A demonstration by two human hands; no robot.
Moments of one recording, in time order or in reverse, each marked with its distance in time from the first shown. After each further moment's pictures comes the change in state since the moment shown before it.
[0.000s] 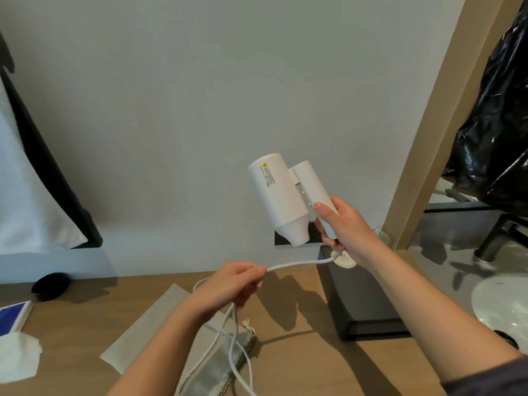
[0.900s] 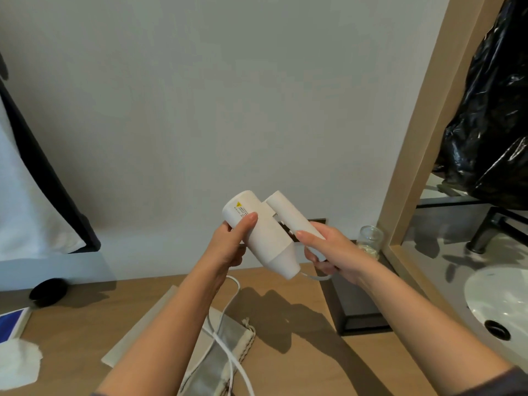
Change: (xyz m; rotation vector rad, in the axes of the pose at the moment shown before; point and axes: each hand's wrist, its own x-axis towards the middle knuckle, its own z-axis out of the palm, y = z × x) left_hand 0.030 0.038 -0.008 -0.321 0.375 -0.015; right_hand -0.025 0.017 0.012 -0.054 -0.222 0.115
